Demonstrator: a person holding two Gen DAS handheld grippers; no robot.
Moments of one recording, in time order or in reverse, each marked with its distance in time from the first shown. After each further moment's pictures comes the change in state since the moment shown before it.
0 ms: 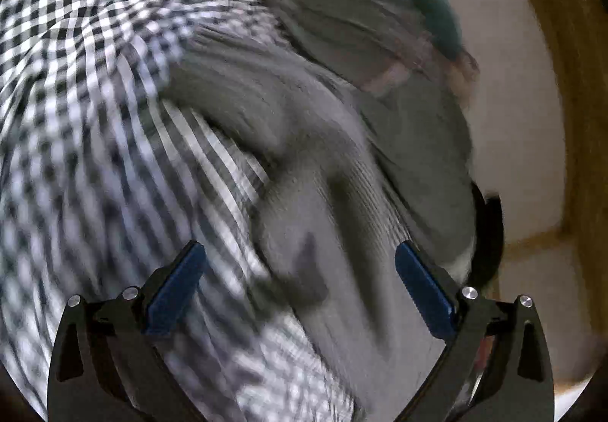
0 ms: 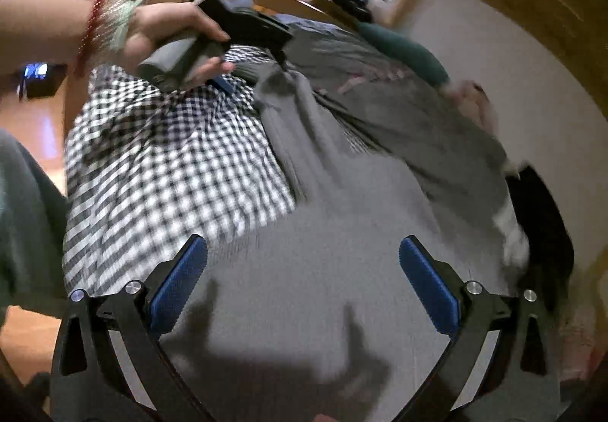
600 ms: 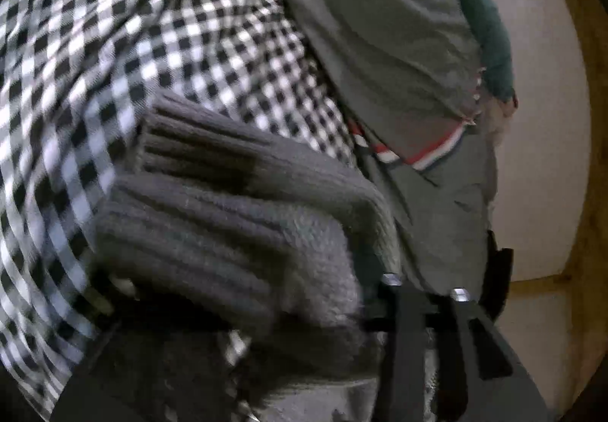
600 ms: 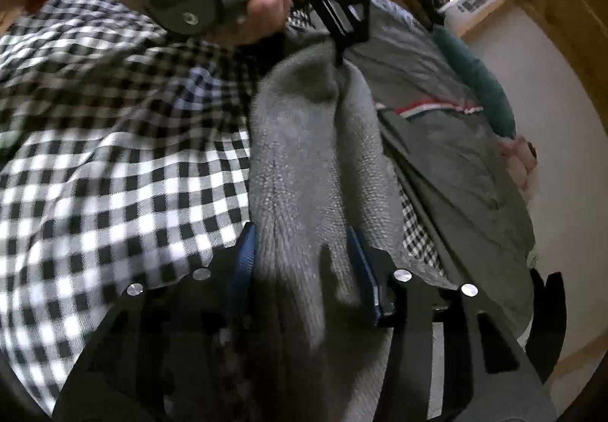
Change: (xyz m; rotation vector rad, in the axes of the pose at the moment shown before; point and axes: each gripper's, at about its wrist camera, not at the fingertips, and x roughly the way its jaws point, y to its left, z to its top) left arm 0.066 -0.014 0.101 -0.110 0.050 0.041; right arm 0.186 0.033 0.094 -0.269 0.128 0.005
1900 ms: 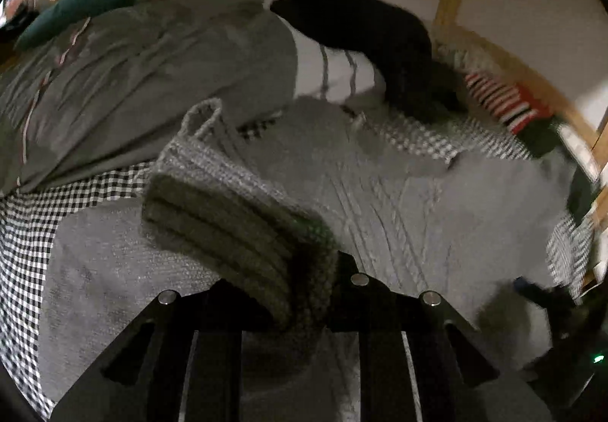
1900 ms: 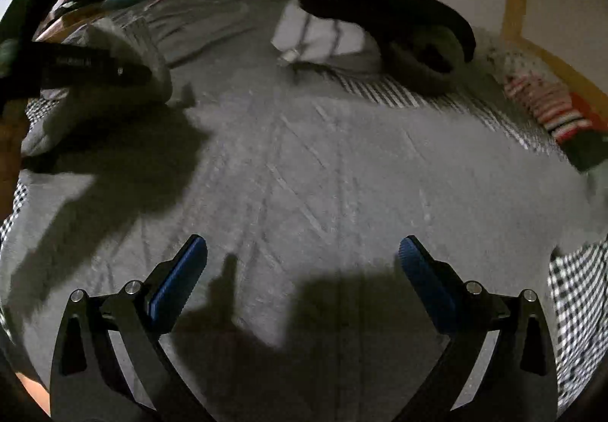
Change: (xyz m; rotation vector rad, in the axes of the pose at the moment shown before) left arm 0.060 -0.269 -0.413 1.213 0.027 0.111; right arm -0.194 -0.139 -0.377 1.066 0.217 -0.200
